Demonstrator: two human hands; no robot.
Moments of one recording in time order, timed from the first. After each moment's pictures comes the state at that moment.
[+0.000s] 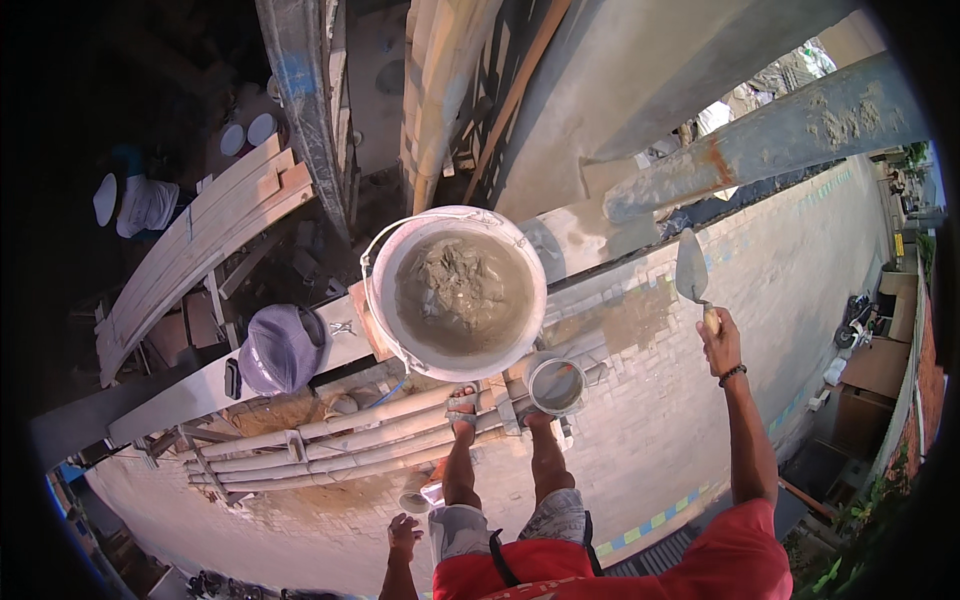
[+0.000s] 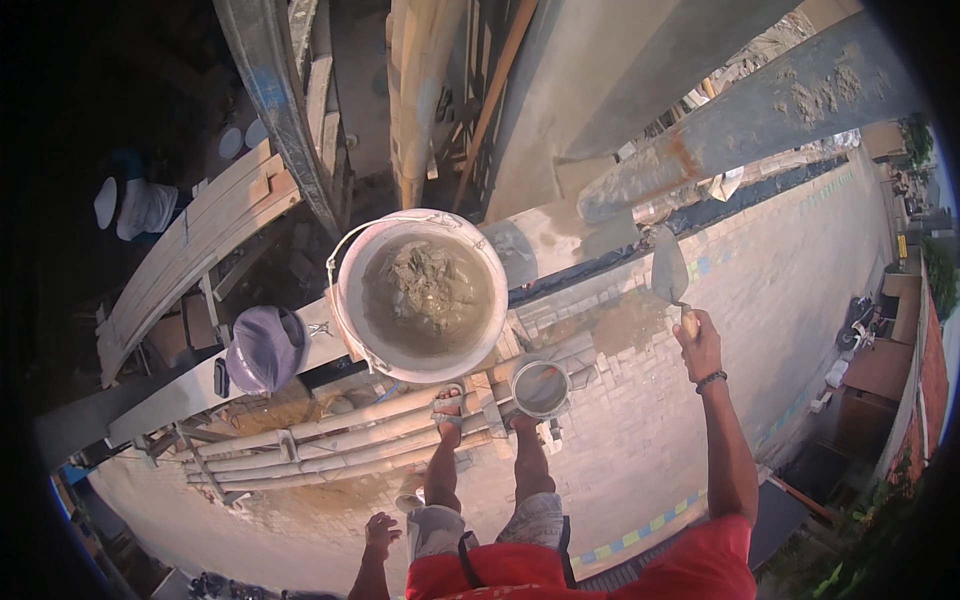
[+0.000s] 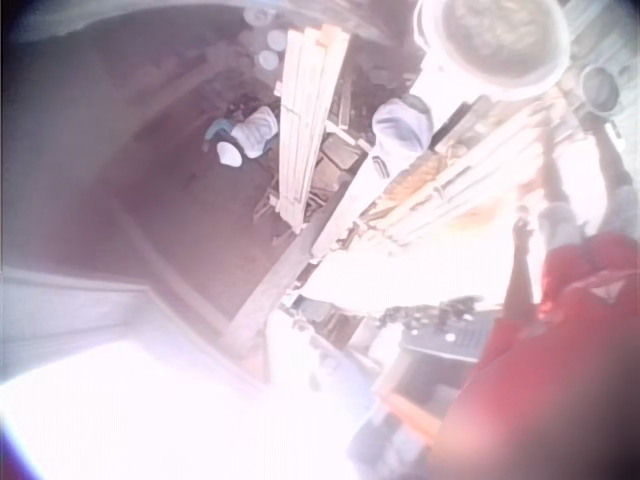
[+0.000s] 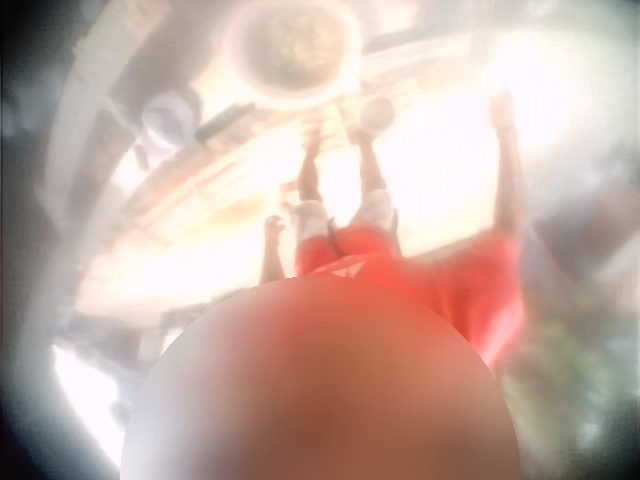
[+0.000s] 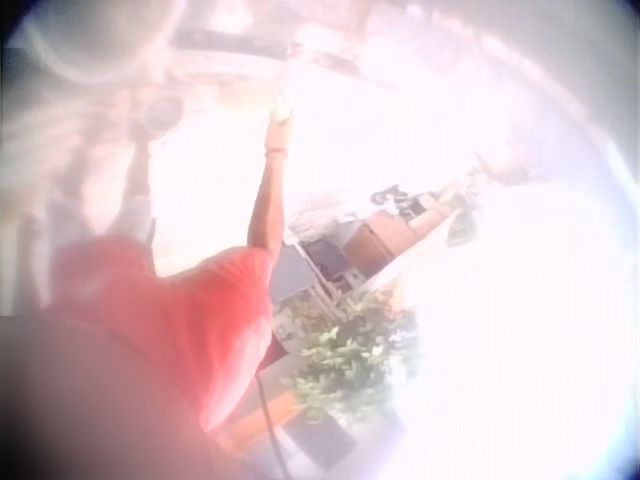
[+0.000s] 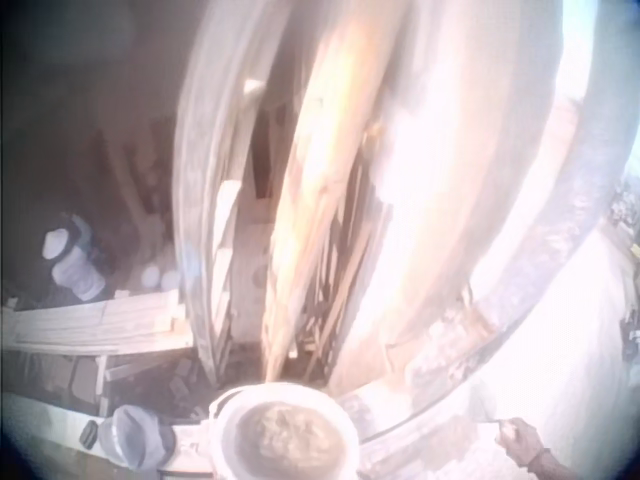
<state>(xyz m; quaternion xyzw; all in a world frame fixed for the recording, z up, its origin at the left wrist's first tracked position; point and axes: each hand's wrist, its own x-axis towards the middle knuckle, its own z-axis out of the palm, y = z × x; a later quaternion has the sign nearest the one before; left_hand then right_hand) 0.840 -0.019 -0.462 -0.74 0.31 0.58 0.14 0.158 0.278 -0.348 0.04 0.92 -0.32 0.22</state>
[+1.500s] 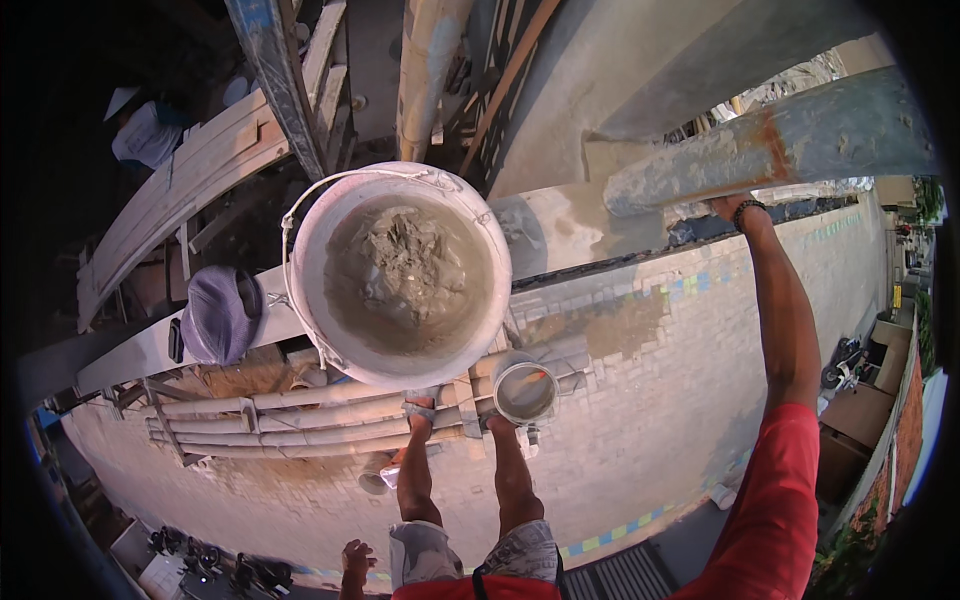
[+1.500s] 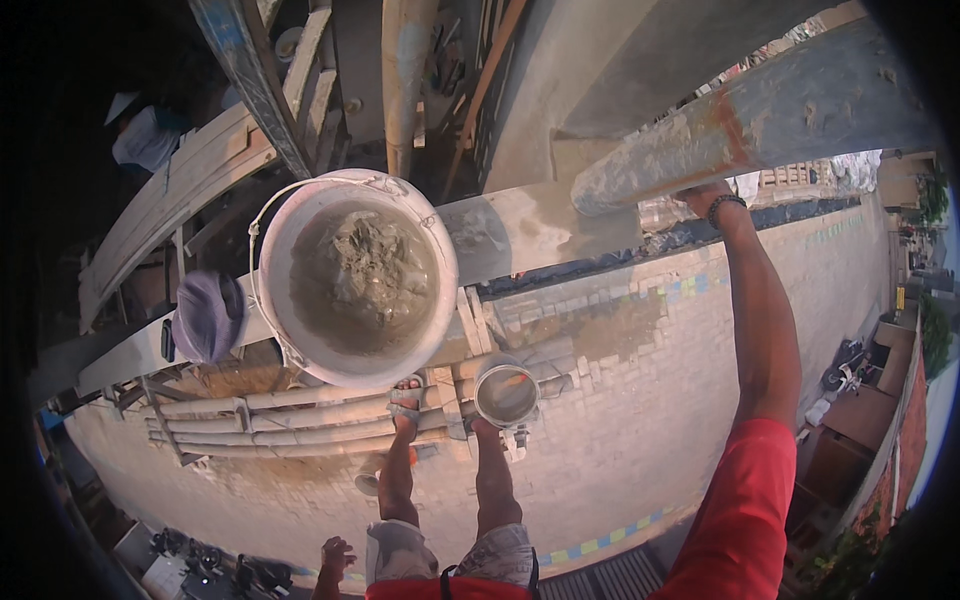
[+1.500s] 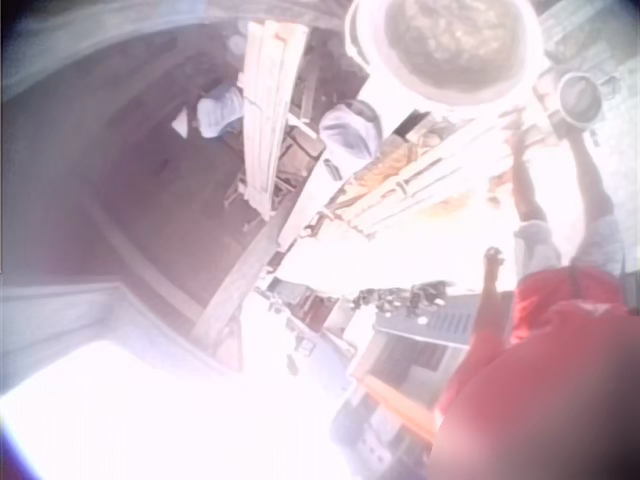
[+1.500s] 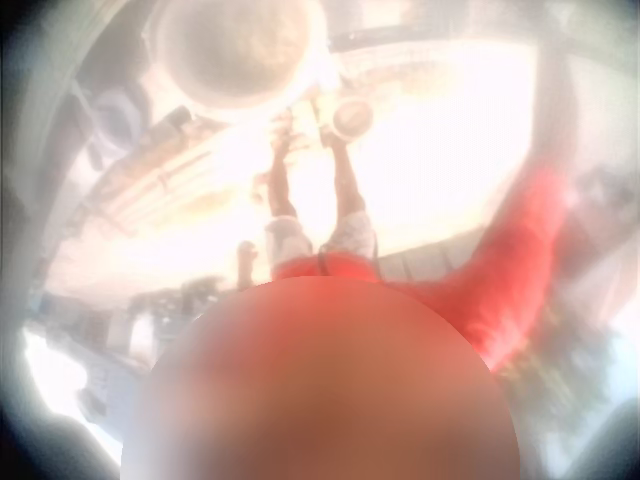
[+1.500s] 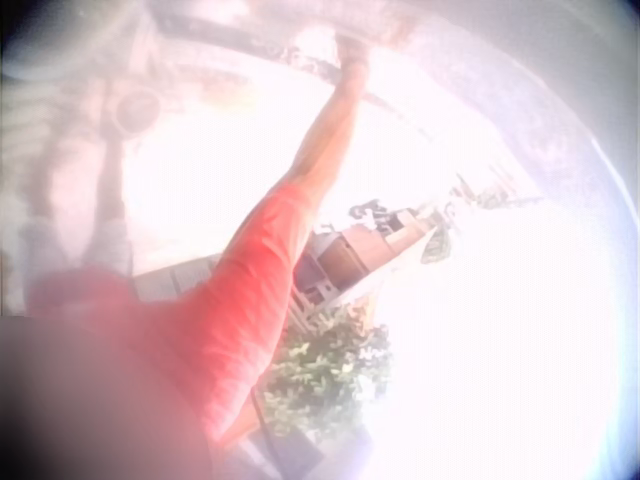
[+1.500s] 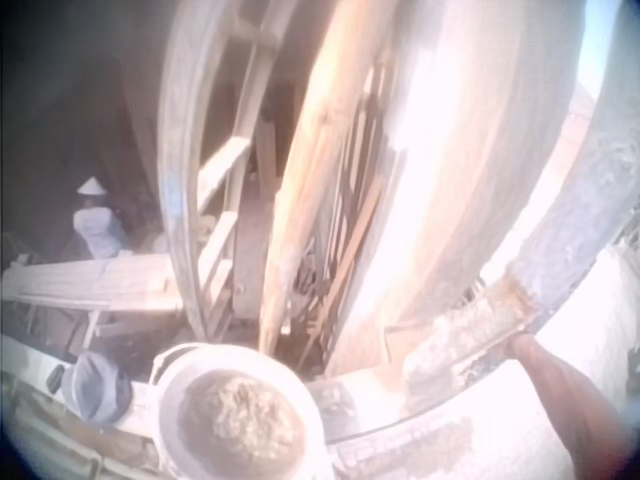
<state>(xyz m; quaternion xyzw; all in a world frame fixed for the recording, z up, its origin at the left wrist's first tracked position) 0.890 0.063 -0.468 -0.79 0.28 0.50 0.20 -0.132 0.185 -0.427 -0.38 0.89 0.19 0.17</state>
